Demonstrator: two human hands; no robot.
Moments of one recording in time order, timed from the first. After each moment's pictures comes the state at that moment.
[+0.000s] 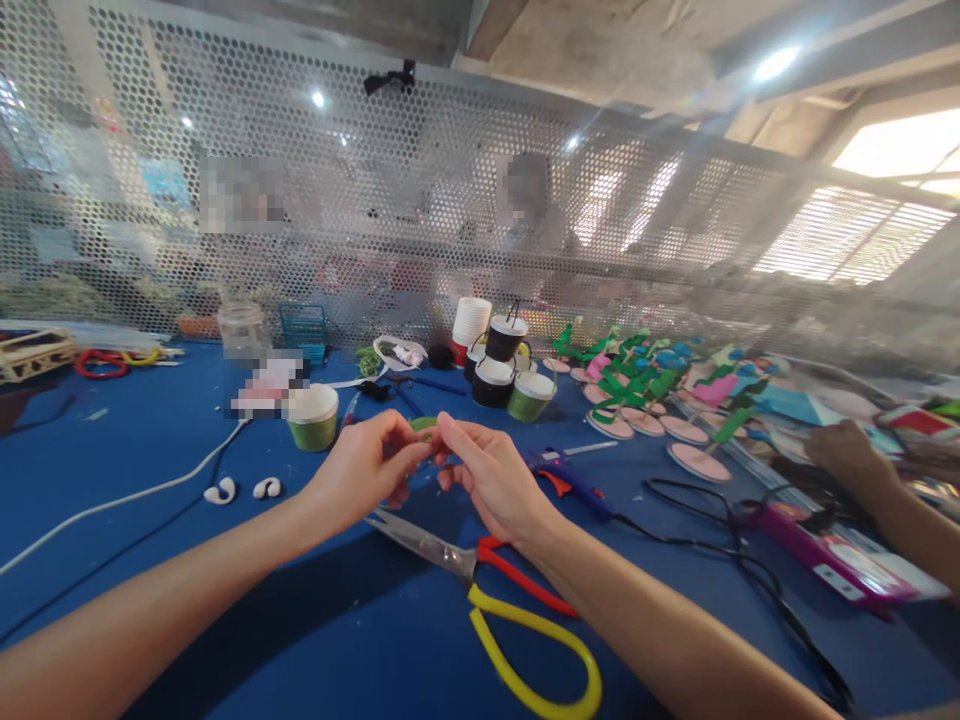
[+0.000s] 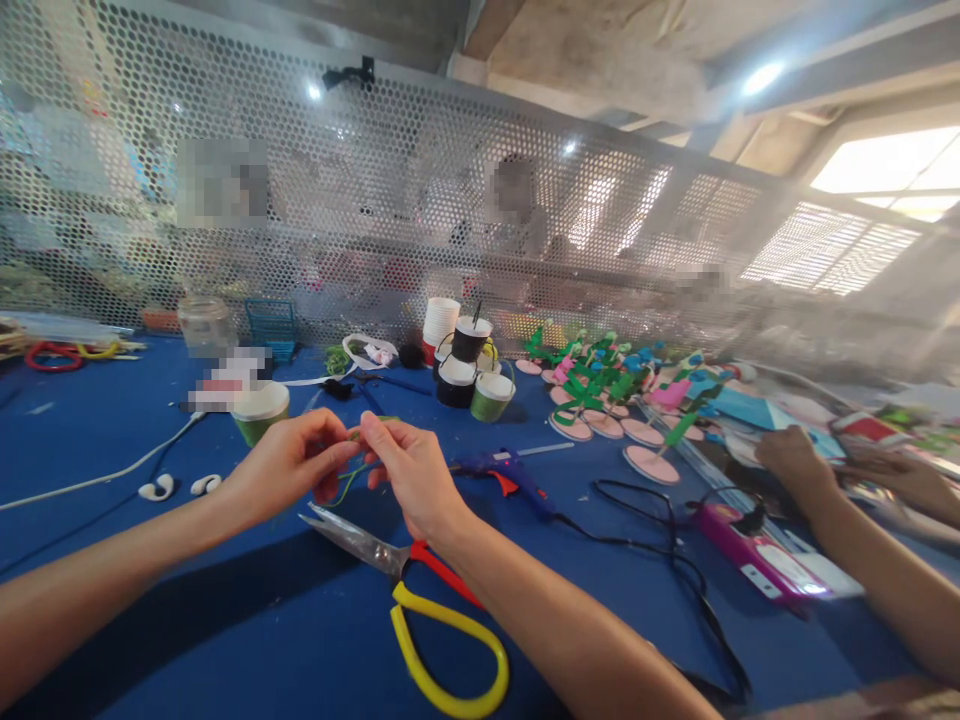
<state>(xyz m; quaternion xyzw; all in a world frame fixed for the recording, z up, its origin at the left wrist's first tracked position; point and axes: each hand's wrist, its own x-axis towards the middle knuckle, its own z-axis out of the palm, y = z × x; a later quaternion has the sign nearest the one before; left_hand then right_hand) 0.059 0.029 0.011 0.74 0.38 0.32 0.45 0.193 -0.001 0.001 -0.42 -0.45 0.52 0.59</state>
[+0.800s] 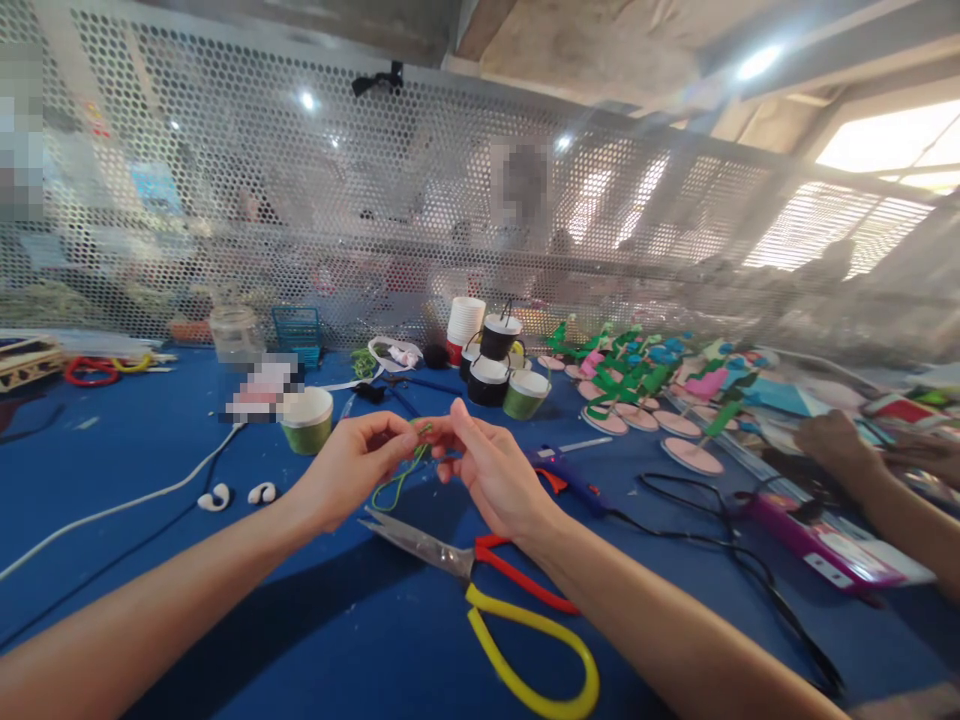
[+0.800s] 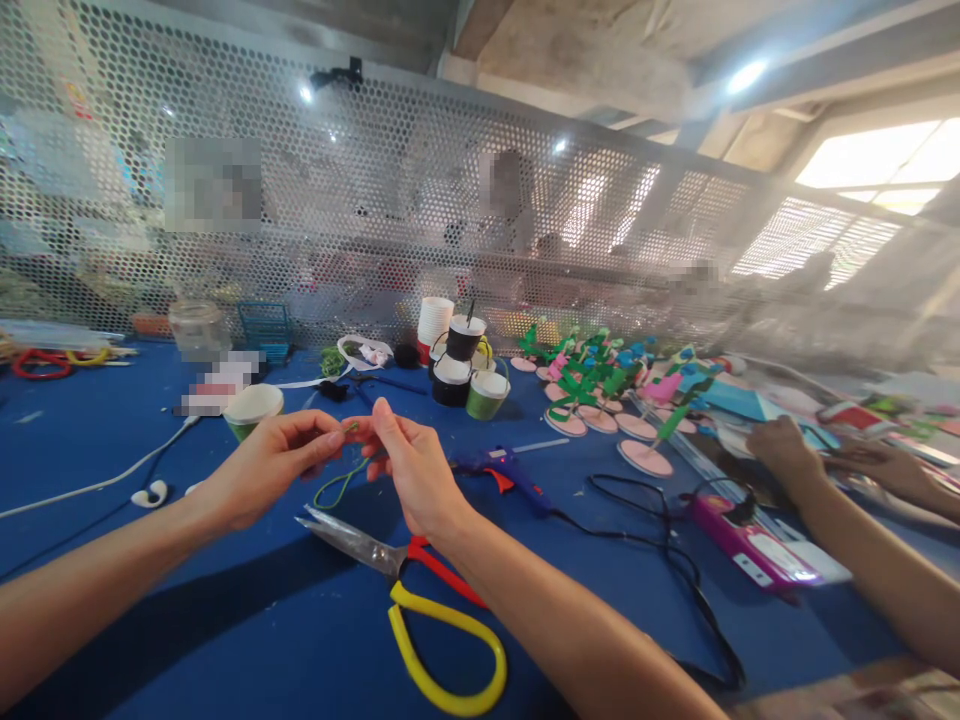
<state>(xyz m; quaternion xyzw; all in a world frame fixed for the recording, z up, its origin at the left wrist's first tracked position) 0.057 0.032 0.018 0.72 0.36 0.33 0.49 0.195 -0.002 0.005 -0.40 -0.45 0.52 0.61</state>
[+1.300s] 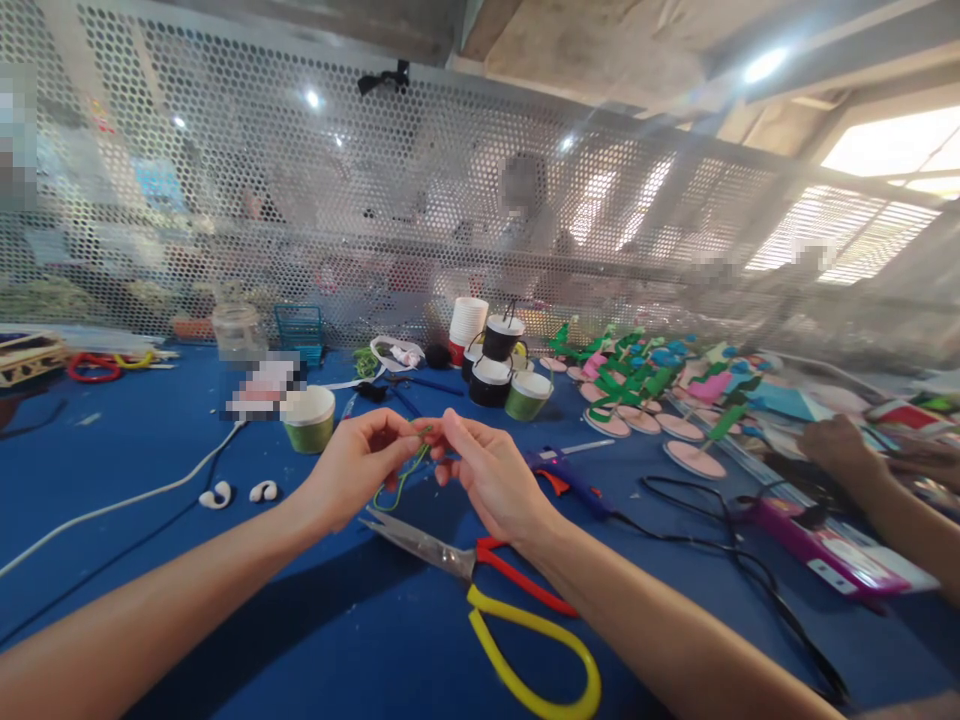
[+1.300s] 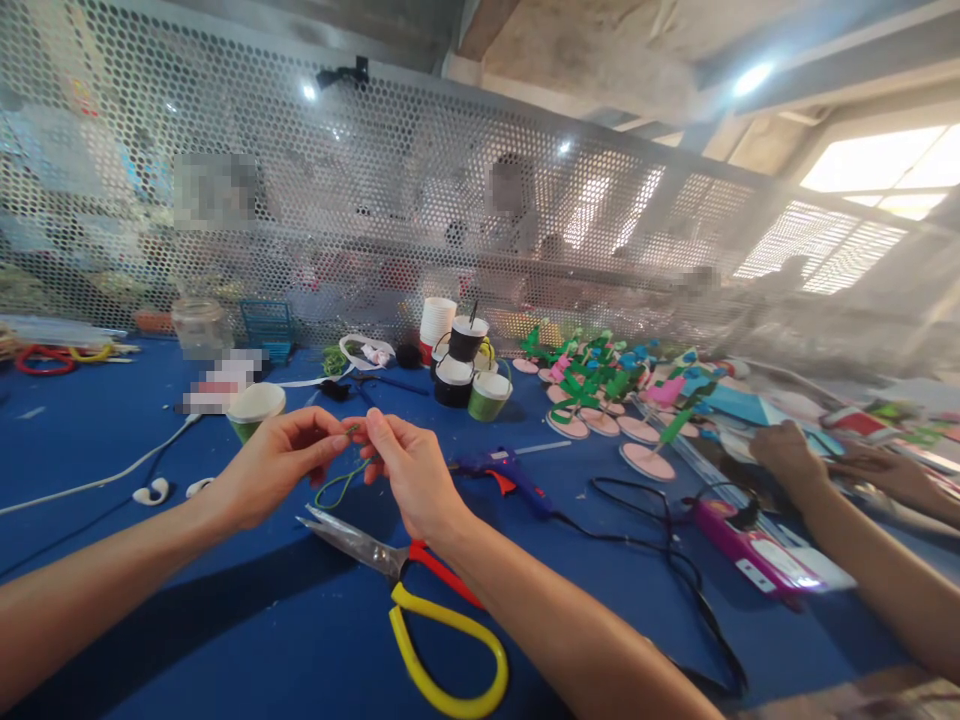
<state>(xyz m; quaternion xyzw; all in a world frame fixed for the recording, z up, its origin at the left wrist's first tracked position) 0.059 0.031 0.013 0.68 0.35 0.37 0.53 0.193 0.000 -0.001 -0.39 -0.46 0.51 0.61</state>
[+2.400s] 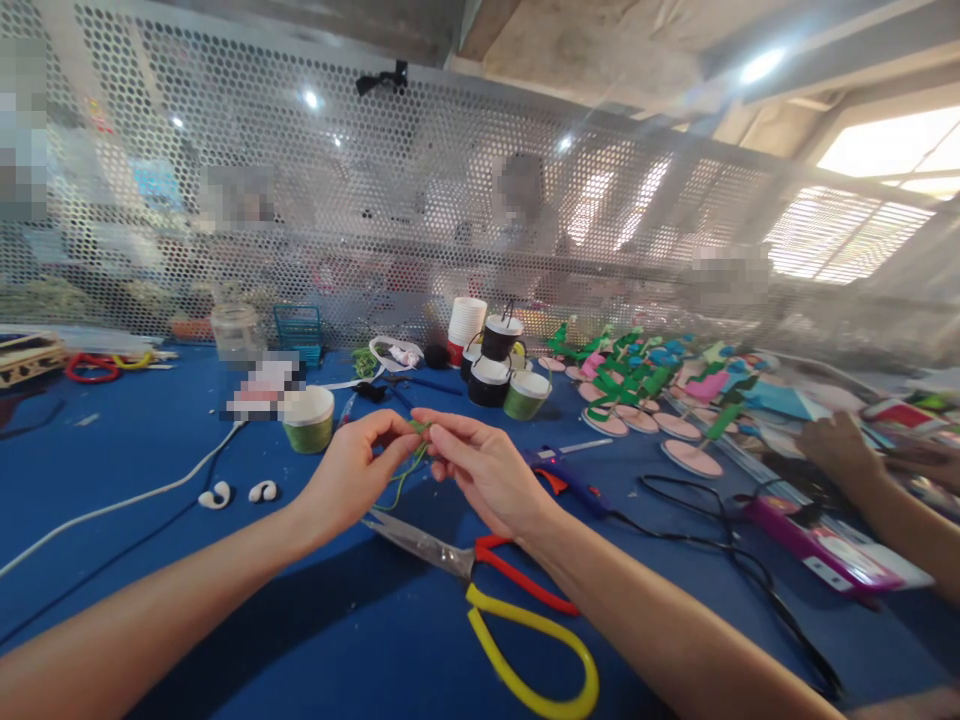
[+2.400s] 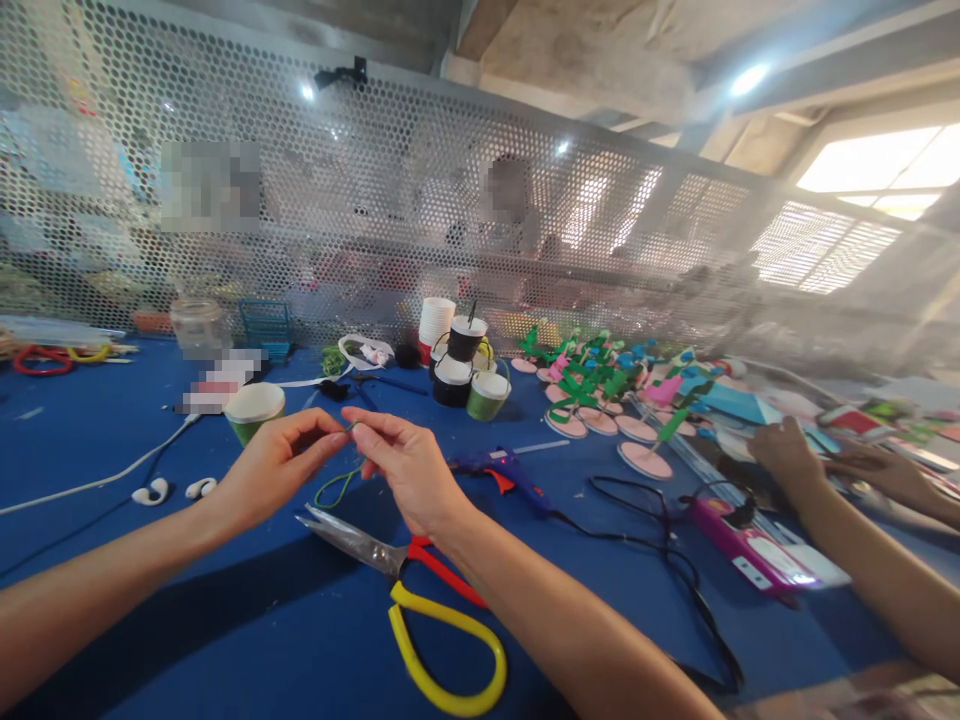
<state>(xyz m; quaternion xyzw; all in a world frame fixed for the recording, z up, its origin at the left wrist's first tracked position) 0.058 0.033 0.012 0.79 0.35 0.37 0.34 0.195 -0.002 0.003 -0.37 -0.44 0.56 0.60</state>
